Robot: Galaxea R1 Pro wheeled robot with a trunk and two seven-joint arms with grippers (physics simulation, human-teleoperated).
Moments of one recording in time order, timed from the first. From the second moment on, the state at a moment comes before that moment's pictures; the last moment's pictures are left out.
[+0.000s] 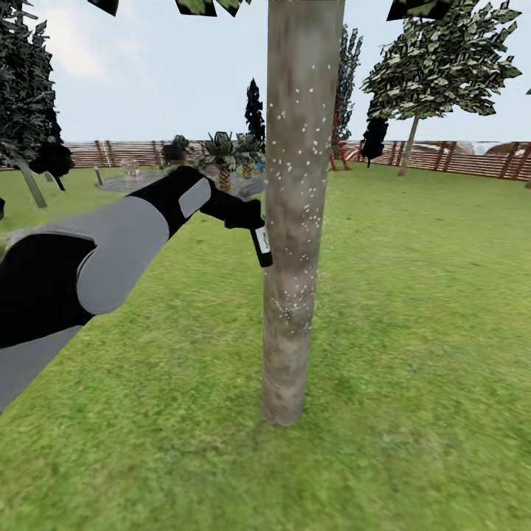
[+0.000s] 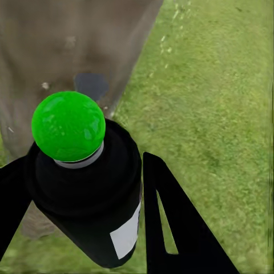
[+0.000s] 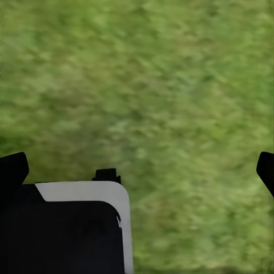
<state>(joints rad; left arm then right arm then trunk) -1.84 -0.17 -0.08 -0.03 0.22 0.79 -0.45 -0.29 -0.08 0.06 0.06 -0.10 -0.33 -0.01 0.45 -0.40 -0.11</state>
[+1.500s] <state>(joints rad) -1.31 -0.04 -0.09 -0.26 0.11 0.57 -0.45 -0.29 -0.08 0.06 0.06 -0.10 -0.33 -0.01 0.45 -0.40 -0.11</state>
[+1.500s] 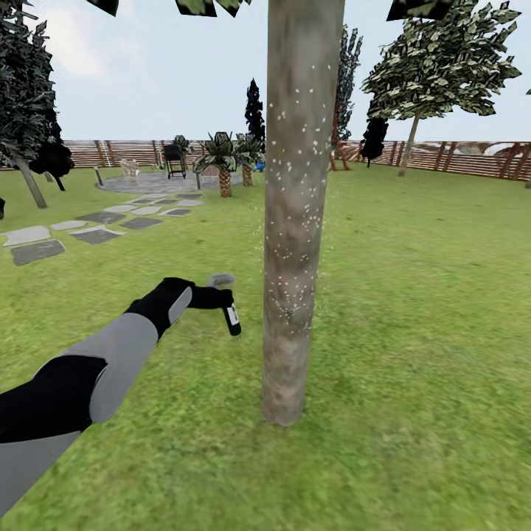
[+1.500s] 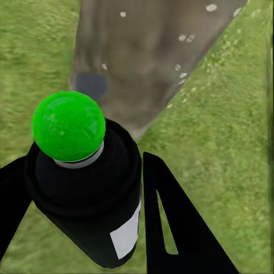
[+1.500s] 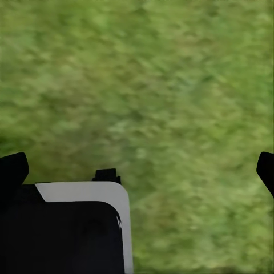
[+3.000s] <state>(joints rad) -1.66 -0.07 -0.07 -0.62 0.11 0.98 -0.45 -0.29 -0.08 0.06 0.06 -0.10 -0.33 -0.01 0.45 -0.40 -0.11</state>
